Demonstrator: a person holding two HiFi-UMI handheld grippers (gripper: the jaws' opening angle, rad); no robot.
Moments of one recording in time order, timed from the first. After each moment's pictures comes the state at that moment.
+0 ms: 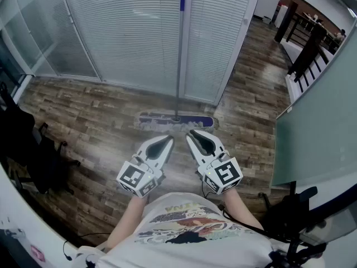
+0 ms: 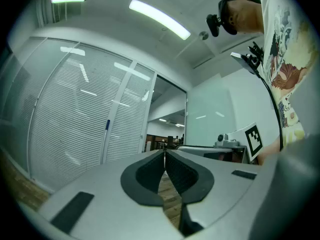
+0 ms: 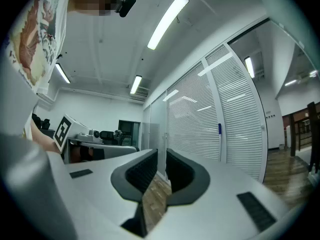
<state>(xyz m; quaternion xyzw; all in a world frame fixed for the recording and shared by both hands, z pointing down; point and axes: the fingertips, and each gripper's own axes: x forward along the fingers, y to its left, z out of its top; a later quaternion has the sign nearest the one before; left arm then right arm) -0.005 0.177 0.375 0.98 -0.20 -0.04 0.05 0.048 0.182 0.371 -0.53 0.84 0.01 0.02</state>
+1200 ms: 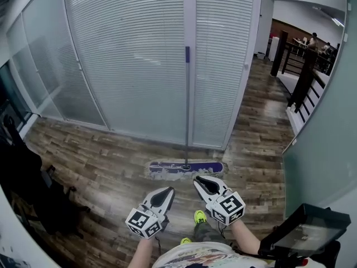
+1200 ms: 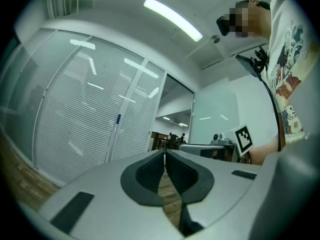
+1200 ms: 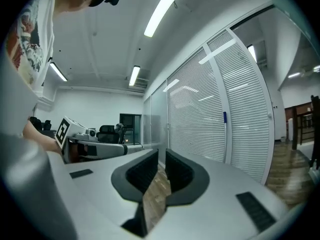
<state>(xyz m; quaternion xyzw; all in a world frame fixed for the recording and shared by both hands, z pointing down) -0.078 0.122 0.395 0.97 -0.22 -0.03 0.09 0.009 0.120 0.388 -0.52 0.85 -0.04 -0.02</state>
